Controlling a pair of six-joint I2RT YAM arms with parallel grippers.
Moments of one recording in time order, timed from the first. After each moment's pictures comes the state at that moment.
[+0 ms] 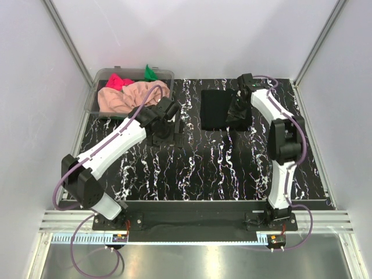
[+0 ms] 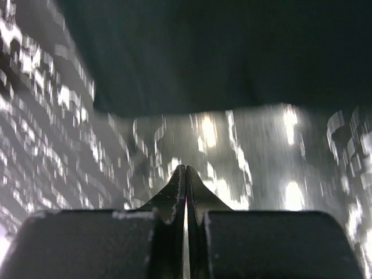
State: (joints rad) left arm -0.67 1.55 1.49 -1.10 -0.06 -0.54; right arm 0.20 2.05 1.75 -0.85 -0.19 0.51
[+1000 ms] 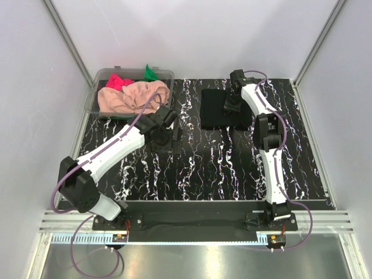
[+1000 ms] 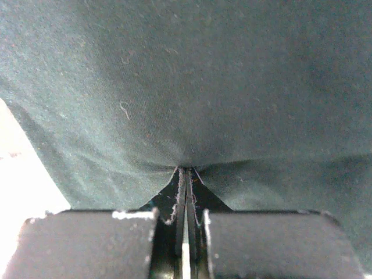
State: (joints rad) left arm -0.67 1.49 1.31 -0.99 -0.04 -0.53; right arm 0.20 2.52 2.30 -0.97 -0.09 0.46
